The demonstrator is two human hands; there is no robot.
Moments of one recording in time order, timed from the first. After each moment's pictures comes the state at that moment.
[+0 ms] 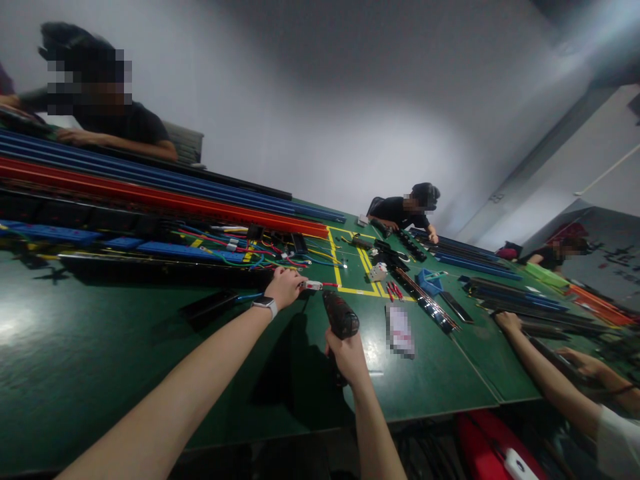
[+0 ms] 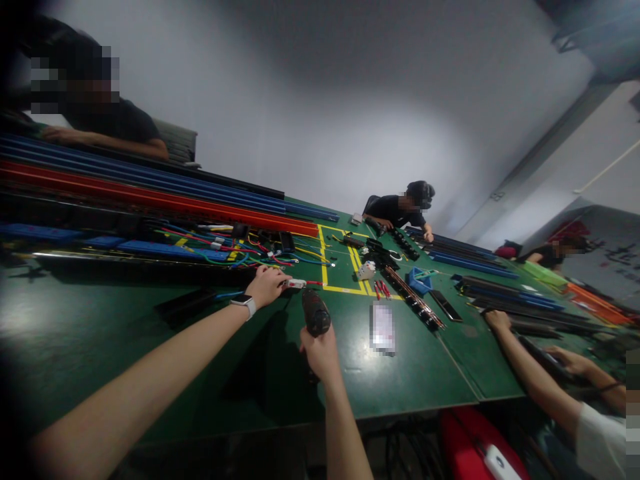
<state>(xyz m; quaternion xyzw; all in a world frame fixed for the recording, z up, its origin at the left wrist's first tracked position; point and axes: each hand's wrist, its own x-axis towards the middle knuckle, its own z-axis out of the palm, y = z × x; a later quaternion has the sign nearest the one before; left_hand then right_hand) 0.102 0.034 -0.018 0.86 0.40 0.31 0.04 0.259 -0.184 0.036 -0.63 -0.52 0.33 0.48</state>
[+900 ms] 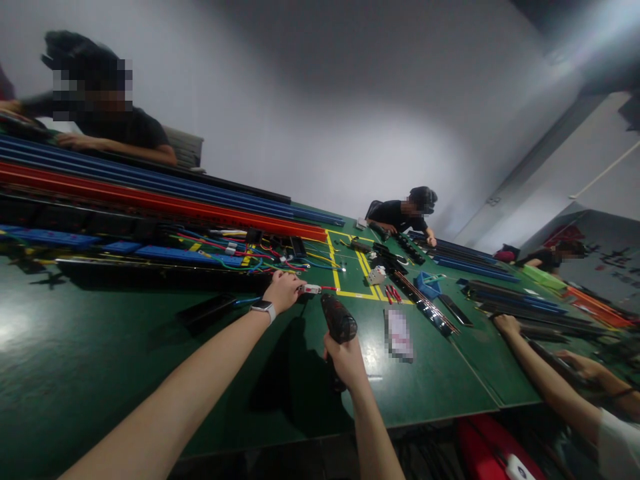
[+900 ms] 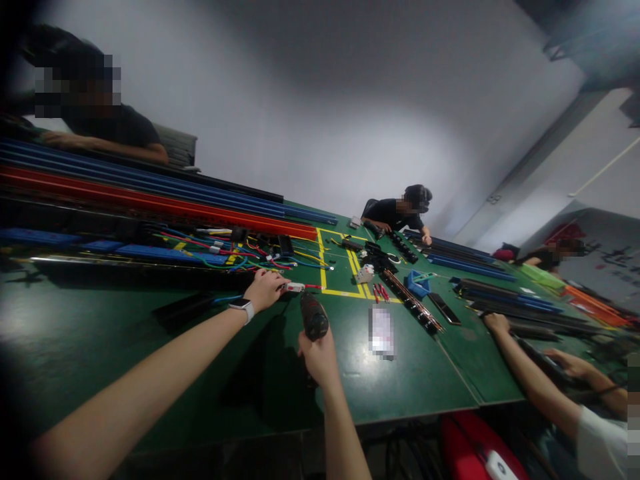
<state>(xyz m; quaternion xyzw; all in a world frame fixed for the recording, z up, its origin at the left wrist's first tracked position) 0.103 0.036 -0.022 0.87 0.39 0.32 0.03 0.259 -0.183 0.034 -0.63 -0.51 0.34 0.48</state>
